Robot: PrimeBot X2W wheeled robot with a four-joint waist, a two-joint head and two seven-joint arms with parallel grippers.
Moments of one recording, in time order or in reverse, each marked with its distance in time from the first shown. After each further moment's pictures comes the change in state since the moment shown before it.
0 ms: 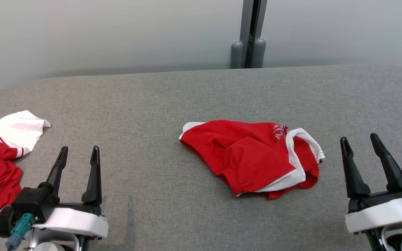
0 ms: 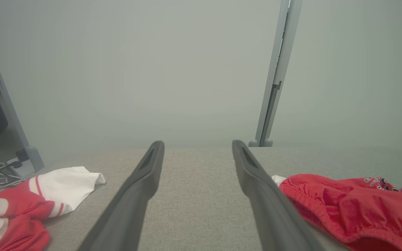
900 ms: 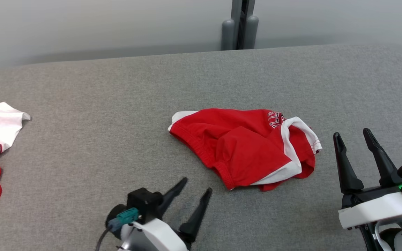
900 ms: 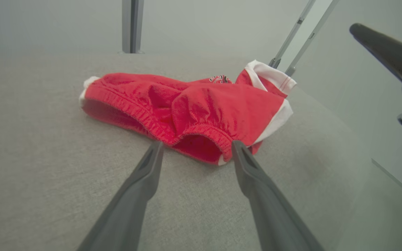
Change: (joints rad) left arm -0.075 -0.118 -0.294 0.037 -0.058 -0.196 0.194; right arm -0.028 0.007 0.016 0.008 -0.002 0.000 0.007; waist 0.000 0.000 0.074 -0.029
